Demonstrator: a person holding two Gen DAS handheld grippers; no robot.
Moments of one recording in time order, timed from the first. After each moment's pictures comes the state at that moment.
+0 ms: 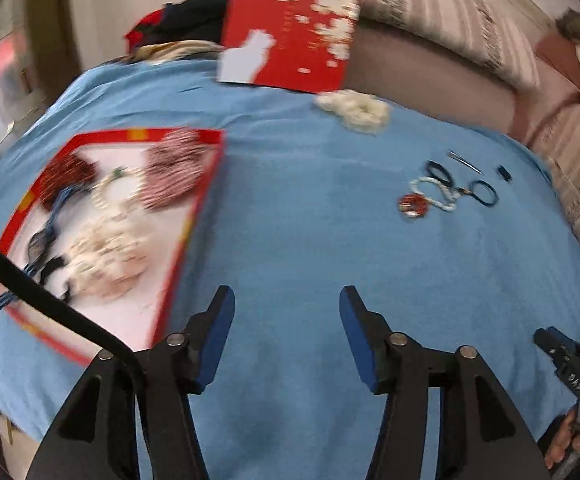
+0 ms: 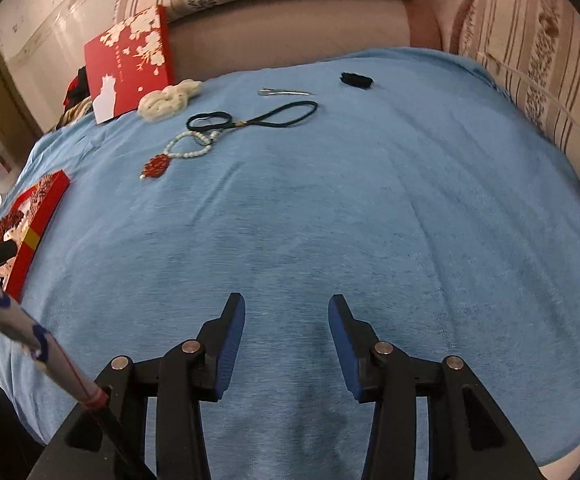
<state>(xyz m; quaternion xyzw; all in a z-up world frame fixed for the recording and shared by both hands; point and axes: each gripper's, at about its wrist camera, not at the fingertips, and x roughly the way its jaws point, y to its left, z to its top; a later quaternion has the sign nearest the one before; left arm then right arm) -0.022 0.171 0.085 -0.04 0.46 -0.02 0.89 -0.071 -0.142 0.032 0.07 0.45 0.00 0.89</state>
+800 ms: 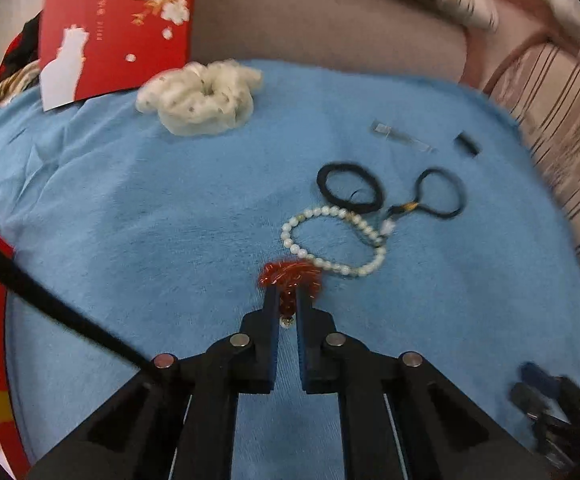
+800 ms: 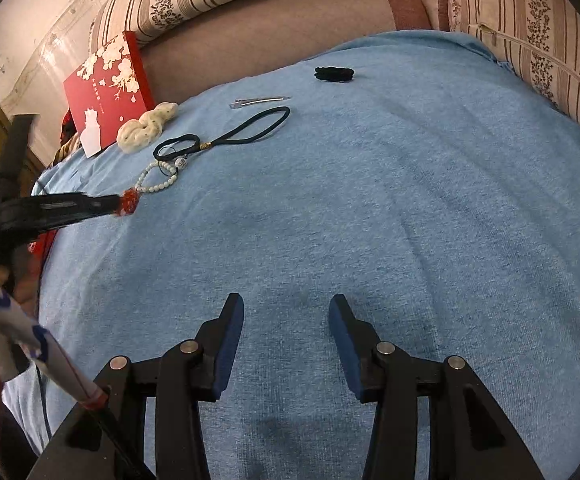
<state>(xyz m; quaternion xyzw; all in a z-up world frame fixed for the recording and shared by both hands) 0.111 0.051 0.041 -0.02 0.50 -0.15 0.86 -0.037 -0.183 0.011 0.13 0.43 0.01 0.89</state>
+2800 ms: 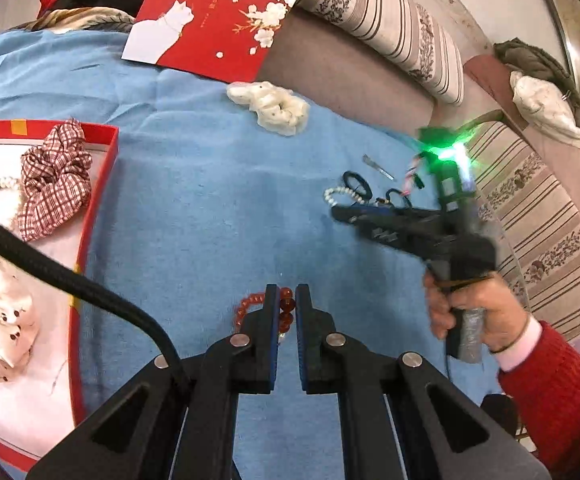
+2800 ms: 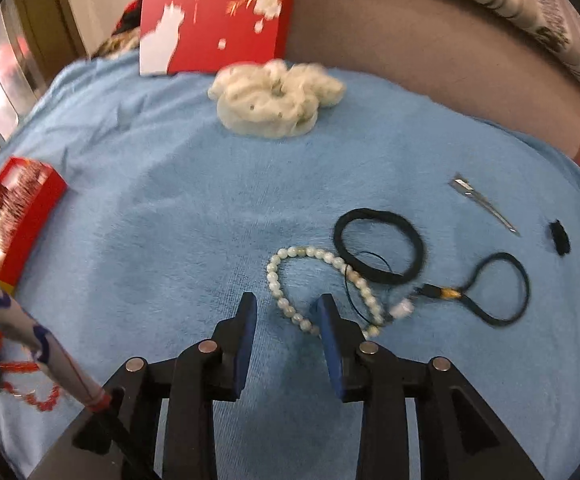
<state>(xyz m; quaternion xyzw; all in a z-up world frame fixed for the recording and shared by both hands) 0.024 0.195 0.069 -0.15 0.46 -0.21 0.85 0.145 -0.001 0.013 -0.09 0.50 0.11 0.86</state>
